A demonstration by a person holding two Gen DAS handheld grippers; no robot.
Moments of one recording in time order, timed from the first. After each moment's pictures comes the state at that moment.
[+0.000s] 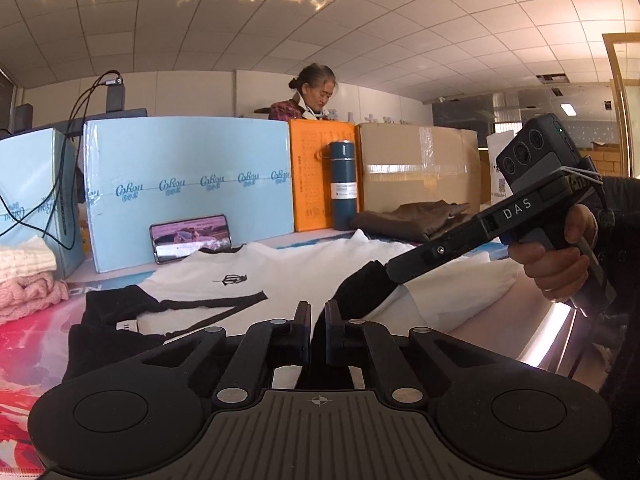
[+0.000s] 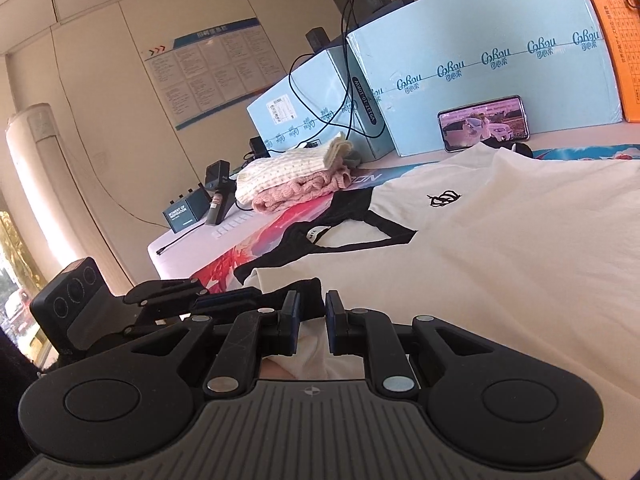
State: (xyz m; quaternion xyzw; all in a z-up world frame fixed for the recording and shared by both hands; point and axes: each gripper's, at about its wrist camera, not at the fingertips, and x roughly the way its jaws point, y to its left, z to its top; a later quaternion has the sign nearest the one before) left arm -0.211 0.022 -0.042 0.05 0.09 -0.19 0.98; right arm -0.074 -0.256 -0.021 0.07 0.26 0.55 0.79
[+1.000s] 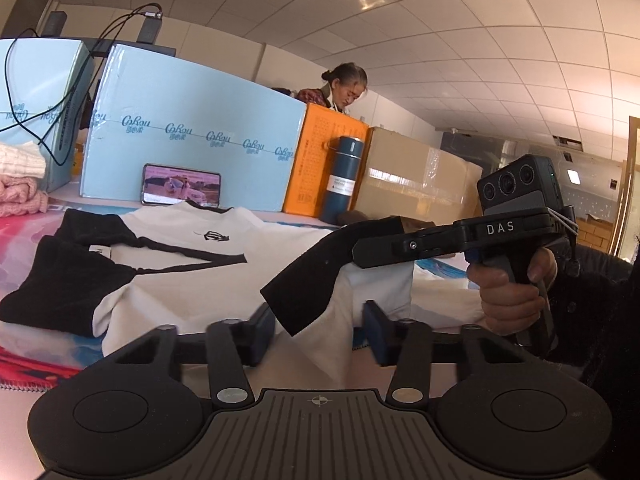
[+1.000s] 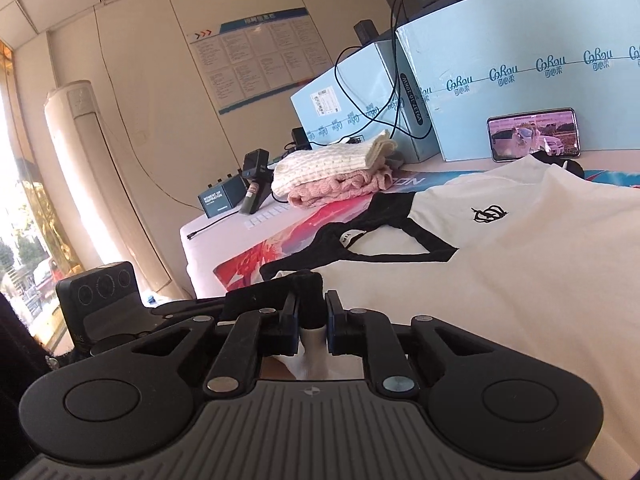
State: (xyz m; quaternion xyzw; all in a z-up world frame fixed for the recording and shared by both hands) left arm -0.201 0.034 -0.058 -0.08 0.13 -0.23 0.96; right arm -0.054 -0.233 -0.021 0.07 0.25 0.61 0.75
